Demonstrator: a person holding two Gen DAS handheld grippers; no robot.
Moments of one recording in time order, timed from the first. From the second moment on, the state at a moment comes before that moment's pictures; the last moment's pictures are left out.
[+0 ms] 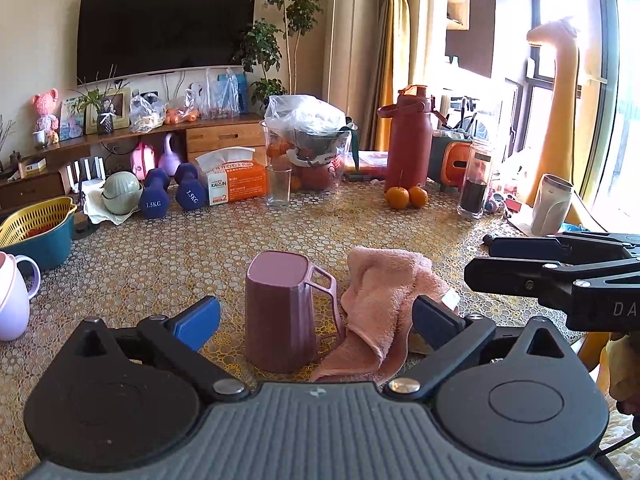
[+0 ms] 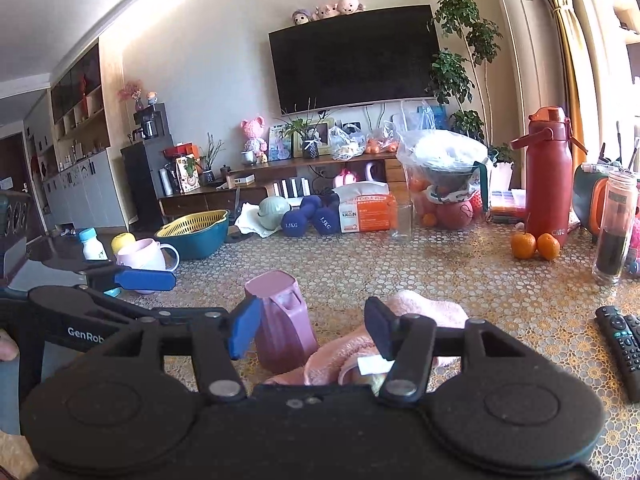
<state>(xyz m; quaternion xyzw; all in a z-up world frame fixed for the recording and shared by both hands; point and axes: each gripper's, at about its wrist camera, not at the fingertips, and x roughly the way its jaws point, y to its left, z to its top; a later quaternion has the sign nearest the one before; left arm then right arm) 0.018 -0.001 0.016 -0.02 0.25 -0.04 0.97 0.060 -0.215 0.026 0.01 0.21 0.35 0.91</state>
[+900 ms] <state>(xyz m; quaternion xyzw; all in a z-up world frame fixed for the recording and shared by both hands) 0.002 -0.012 0.006 -0.01 0.24 -0.05 0.97 0.053 -0.215 0.017 0.03 0.23 0.34 0.91</state>
